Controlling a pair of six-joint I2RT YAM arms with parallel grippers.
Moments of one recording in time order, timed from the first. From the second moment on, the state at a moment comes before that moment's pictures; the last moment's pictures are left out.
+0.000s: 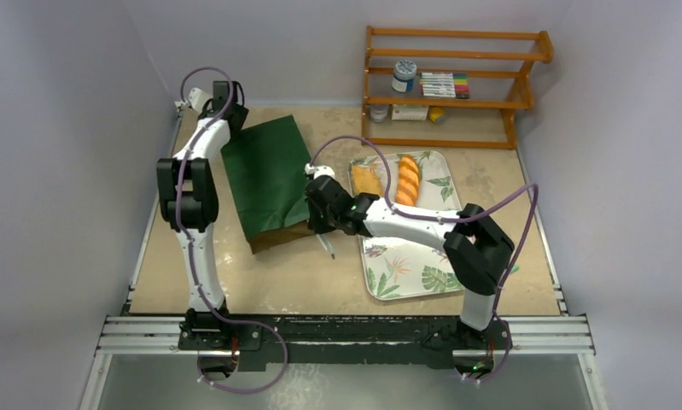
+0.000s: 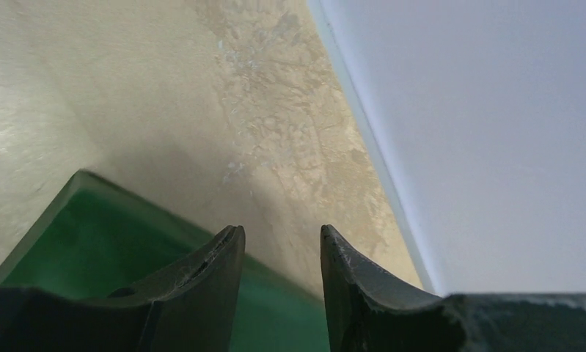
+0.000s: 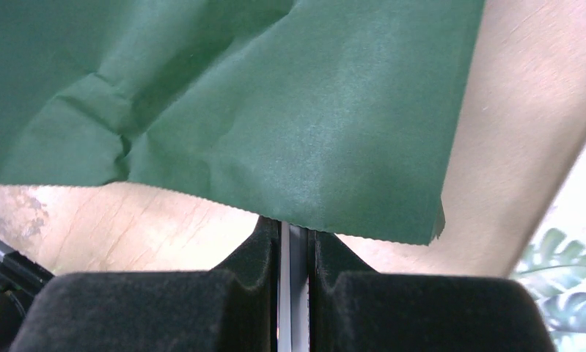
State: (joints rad) left arm -0.01 2.29 1.93 -0.35 -0.34 -1.09; right arm 0.99 1.83 1.29 -0.29 0.19 0.58
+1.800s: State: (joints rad) left arm -0.07 1.32 0.97 -0.43 -0.30 -0.98; right arm 0.77 2.06 1.86 -0.61 0.00 0.30
